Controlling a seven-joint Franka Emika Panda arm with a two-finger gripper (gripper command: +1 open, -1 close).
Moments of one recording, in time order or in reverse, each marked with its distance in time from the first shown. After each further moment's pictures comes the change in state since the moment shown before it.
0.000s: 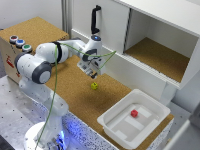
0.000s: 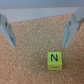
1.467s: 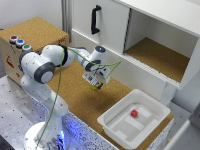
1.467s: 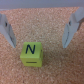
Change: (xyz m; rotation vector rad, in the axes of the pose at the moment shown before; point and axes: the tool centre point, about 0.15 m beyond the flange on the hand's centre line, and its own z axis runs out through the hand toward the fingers) arm 0.015 0.047 0.076 0.017 0.039 -0.066
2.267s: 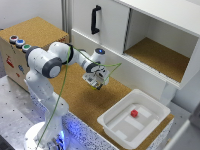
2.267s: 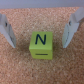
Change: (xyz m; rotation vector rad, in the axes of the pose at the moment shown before) arm -0.003 -0.018 0.028 -0.012 -0.068 0.008
